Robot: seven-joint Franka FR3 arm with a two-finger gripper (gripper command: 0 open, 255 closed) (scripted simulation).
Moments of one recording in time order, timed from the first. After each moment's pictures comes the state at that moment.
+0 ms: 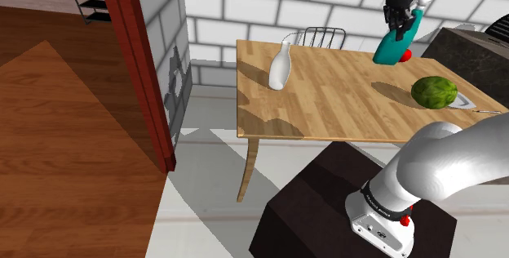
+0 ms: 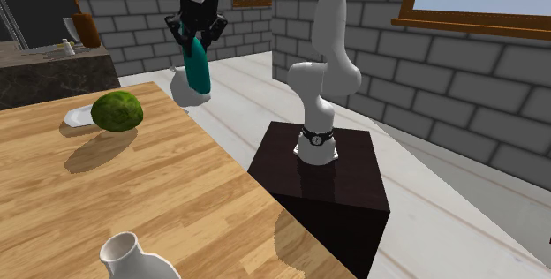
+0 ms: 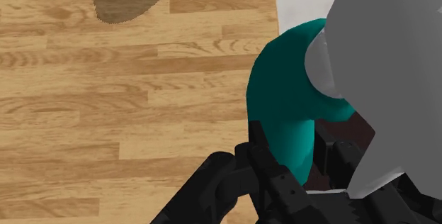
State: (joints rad) arm -0.02 -0.49 -0.38 -2.05 -0.67 1.45 -1.27
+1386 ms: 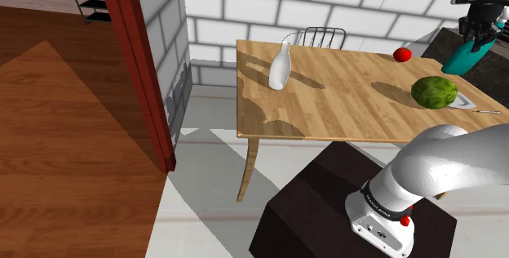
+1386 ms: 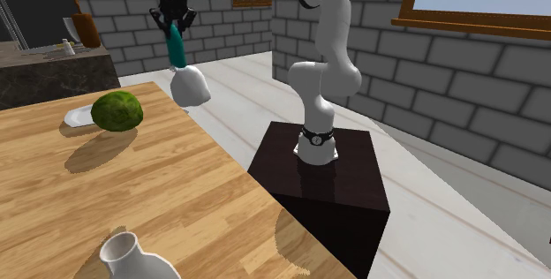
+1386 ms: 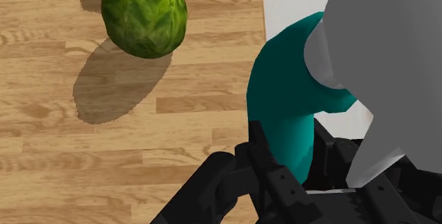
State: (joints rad) arm -0.16 -0.61 -0.77 -2.03 -0.92 1.65 -1.70
